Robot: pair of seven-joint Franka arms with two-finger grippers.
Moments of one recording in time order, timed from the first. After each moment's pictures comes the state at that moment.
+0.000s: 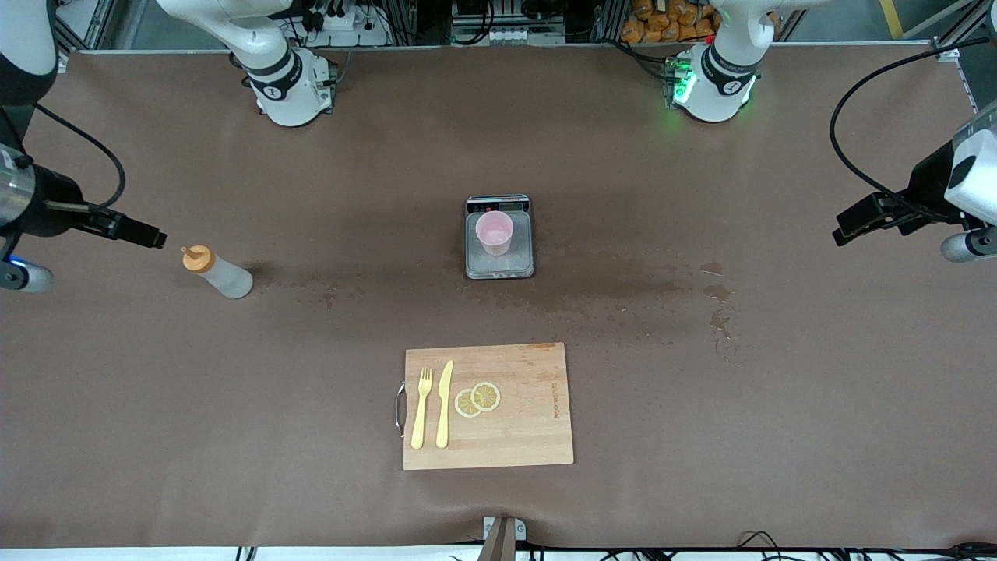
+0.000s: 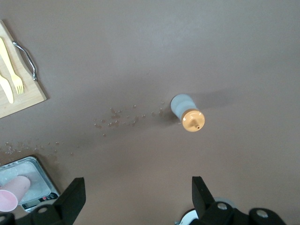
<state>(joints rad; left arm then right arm) 0.03 0.04 -0.10 -1.57 -0.03 1.65 -0.24 0.10 0.20 -0.09 -1.34 0.06 1.37 0.31</state>
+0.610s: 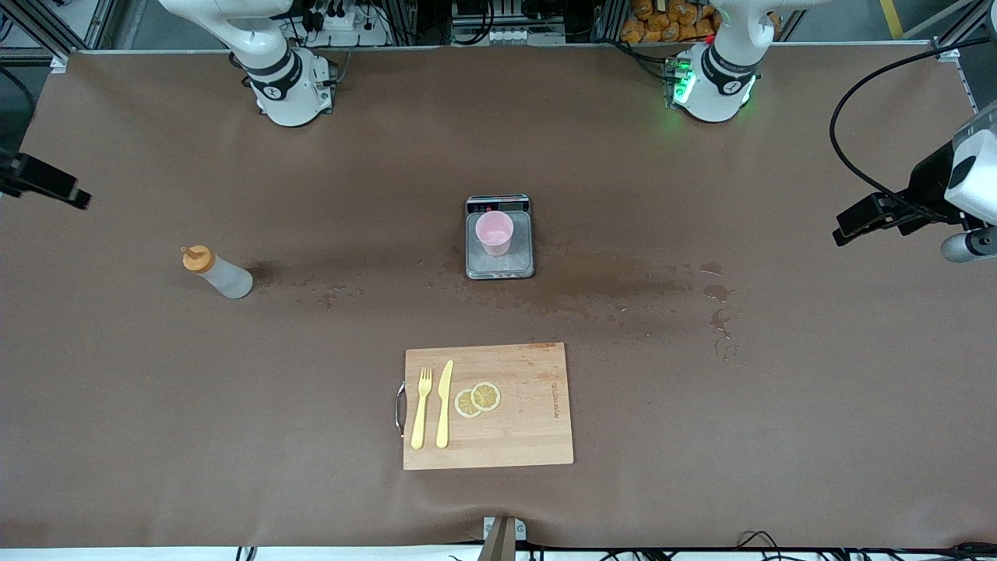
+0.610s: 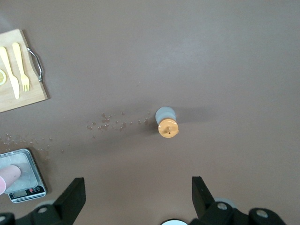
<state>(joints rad) 0.03 0.04 -0.10 -1.57 -0.03 1.65 -0.24 -0.01 0.05 -0.10 -1.36 0.05 1.36 0.12</state>
